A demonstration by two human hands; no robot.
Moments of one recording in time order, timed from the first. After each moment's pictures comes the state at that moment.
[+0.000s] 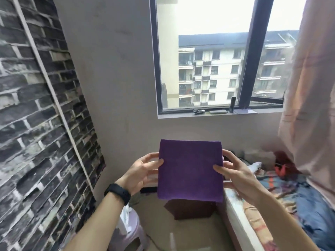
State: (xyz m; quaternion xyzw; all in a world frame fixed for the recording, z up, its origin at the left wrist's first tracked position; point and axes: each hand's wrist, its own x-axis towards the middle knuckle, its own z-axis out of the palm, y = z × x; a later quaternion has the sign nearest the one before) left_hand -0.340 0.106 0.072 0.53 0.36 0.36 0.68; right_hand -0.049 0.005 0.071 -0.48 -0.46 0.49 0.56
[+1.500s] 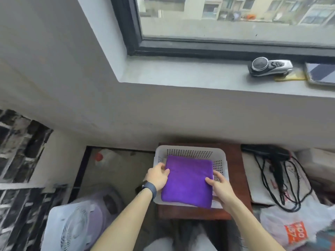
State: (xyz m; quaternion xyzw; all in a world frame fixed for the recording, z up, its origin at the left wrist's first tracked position) left_hand -0.080 0.753 -0.311 0.49 0.72 -0.01 0.49; right_hand 0.158 0.695 -0.318 -0.72 -0.14 0.62 0.26
